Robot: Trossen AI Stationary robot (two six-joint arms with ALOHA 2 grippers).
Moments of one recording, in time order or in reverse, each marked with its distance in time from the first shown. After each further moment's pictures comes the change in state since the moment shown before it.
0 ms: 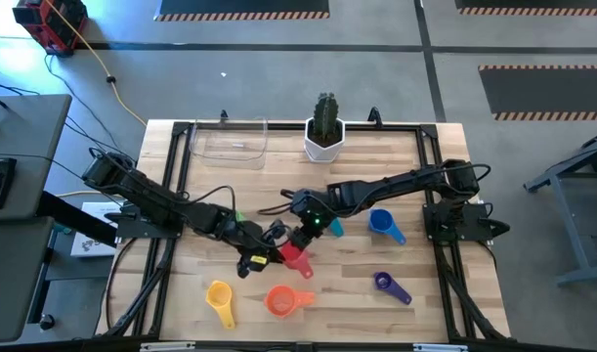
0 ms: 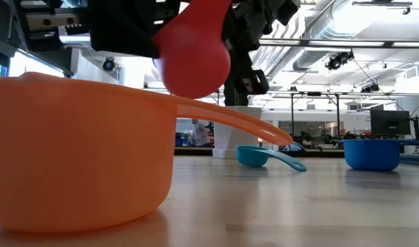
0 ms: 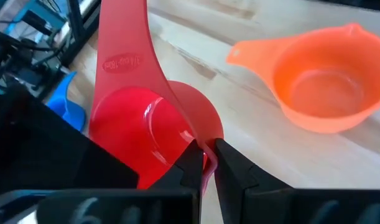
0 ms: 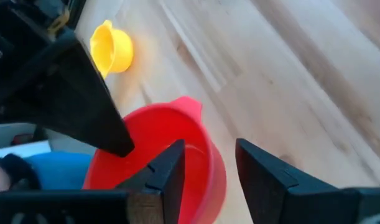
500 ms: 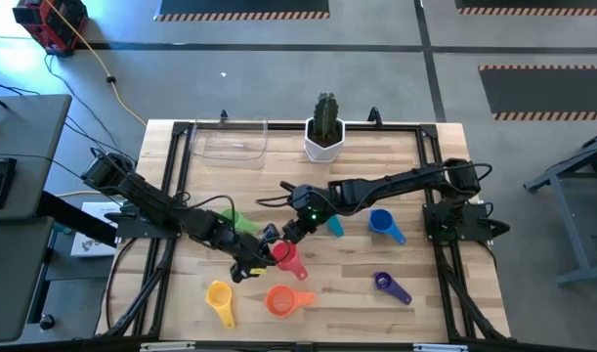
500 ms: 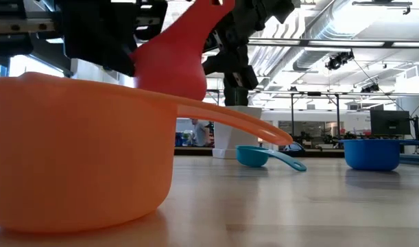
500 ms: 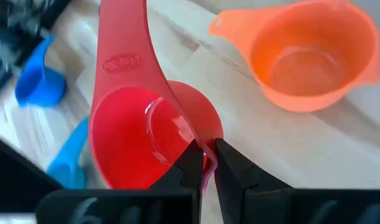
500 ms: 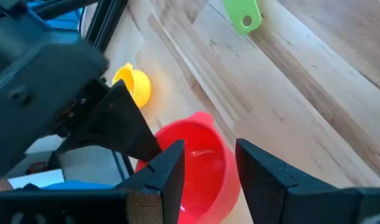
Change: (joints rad) left arm -0.080 0.000 0.000 -0.105 -0.121 -0.141; right arm -0.009 -0.011 -0.002 0.099 0.061 0.065
